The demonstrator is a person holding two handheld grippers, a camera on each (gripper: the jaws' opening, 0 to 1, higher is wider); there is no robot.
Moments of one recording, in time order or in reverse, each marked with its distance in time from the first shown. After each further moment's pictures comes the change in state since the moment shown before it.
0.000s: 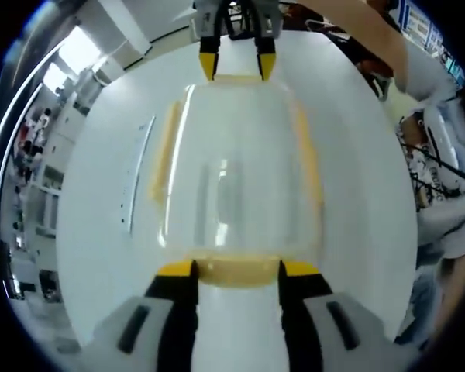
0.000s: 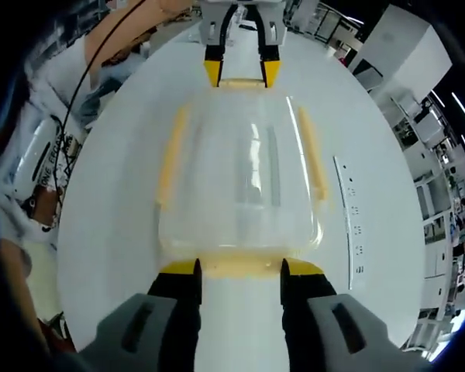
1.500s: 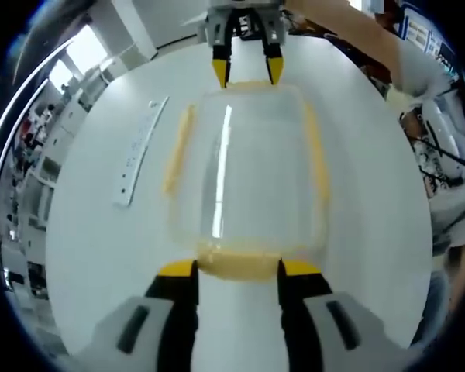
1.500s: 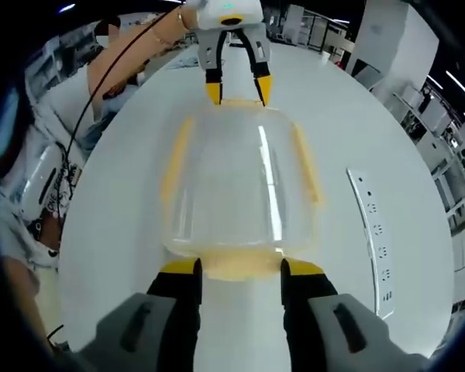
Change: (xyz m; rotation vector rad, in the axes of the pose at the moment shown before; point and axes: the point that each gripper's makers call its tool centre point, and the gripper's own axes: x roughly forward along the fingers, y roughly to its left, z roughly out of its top) left arm 0.024 0.017 -0.052 -0.037 -0.074 -0.022; right arm 0.041 0.005 0.018 0.115 -0.143 0.106
